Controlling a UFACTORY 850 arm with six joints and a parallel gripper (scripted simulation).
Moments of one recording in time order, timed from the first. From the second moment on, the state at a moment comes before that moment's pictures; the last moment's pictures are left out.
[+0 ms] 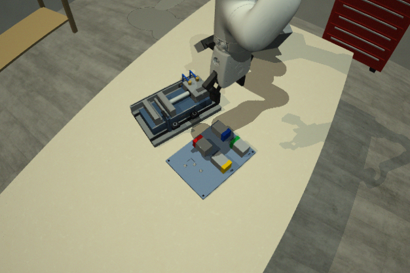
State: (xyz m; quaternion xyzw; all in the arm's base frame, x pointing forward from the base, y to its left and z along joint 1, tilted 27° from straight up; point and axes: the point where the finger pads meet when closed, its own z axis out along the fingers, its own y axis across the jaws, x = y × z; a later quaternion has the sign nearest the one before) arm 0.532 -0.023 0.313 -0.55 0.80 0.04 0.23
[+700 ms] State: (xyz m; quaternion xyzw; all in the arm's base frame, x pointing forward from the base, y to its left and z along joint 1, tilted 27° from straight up) arm 0.517 -0.057 0.295 -0.55 0.80 0.04 0.23
